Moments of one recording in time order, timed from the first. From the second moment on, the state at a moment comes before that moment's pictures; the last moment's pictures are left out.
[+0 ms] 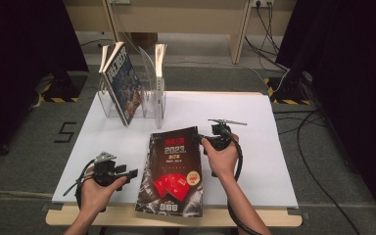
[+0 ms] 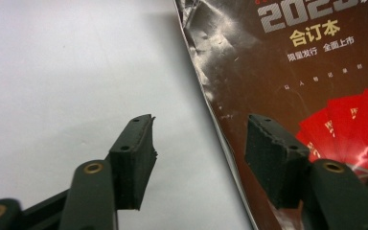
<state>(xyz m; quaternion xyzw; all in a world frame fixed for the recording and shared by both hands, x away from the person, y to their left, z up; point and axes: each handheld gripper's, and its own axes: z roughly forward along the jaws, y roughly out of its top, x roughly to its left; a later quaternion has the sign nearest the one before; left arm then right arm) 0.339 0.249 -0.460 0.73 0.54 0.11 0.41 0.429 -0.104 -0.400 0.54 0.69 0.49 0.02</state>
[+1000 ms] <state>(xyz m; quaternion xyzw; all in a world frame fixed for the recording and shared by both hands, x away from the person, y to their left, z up) 0.339 0.251 -0.445 0.71 0.53 0.15 0.45 0.424 -0.101 -0.354 0.52 0.66 0.53 0.12</state>
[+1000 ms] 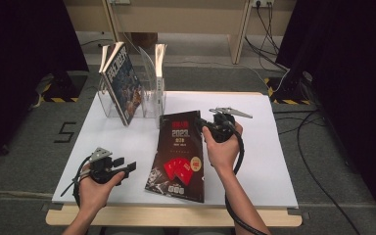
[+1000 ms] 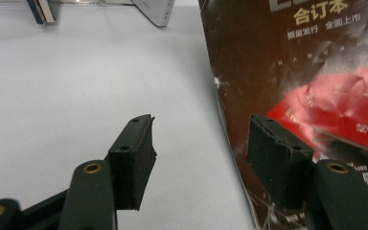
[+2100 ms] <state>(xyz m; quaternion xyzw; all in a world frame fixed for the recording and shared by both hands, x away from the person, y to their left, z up) 0.340 0.251 -0.439 0.70 0.53 0.16 0.45 0.423 -0.099 -0.319 0.51 0.63 0.55 0.20</state>
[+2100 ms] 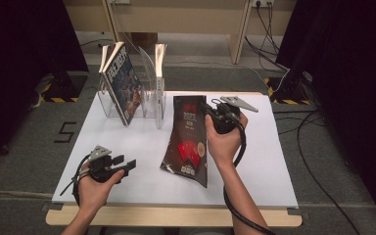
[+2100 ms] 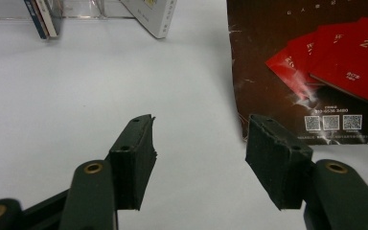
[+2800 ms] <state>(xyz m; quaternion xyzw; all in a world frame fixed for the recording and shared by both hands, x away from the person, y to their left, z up) 0.337 0.254 -0.432 0.69 0.53 0.16 0.46 0.404 -0.078 -0.293 0.47 0.64 0.58 0.21</state>
